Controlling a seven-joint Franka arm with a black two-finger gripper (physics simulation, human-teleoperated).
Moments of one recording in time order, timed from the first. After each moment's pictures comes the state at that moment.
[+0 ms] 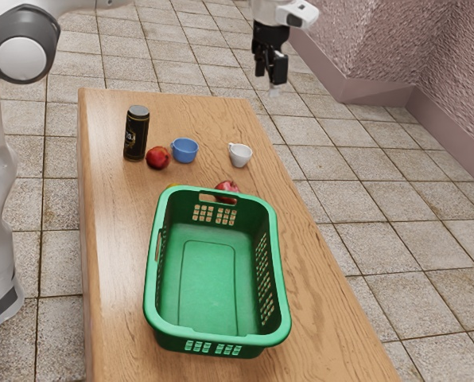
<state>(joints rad) -0.18 -0.01 0.37 -1.46 -0.01 1.64 0.14</state>
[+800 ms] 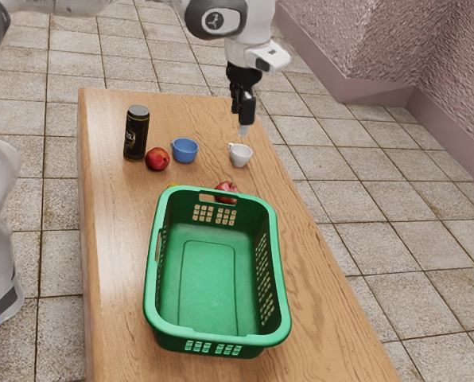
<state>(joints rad) -0.28 -0.24 0.36 -1.89 0.07 1.80 0.16</state>
